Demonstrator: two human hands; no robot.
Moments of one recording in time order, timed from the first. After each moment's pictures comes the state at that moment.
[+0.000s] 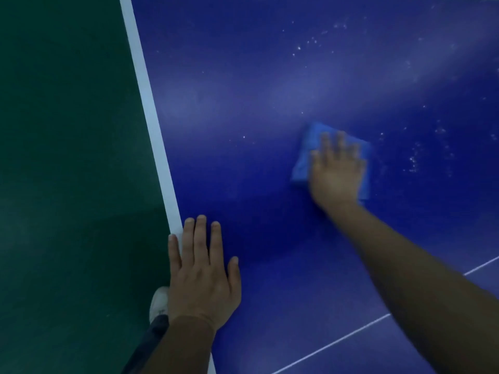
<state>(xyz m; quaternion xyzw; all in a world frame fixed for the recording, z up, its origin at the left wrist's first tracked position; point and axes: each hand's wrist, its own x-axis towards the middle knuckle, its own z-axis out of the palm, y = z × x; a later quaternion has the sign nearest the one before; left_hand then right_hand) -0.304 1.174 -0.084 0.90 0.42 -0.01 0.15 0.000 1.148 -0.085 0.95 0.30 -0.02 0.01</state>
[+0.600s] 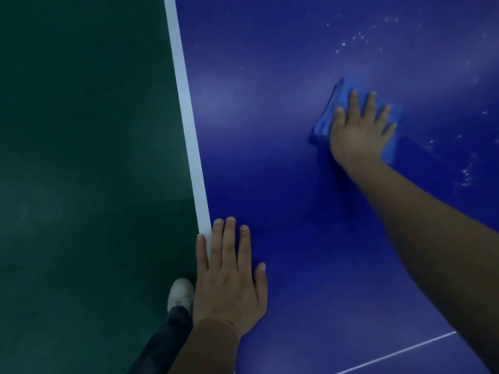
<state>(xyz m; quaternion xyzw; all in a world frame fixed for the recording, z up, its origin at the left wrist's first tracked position) -0.305 1.175 -0.084 0.90 0.41 -0.01 0.14 0.024 1.246 -0.079 0.96 0.26 -0.06 -0.03</state>
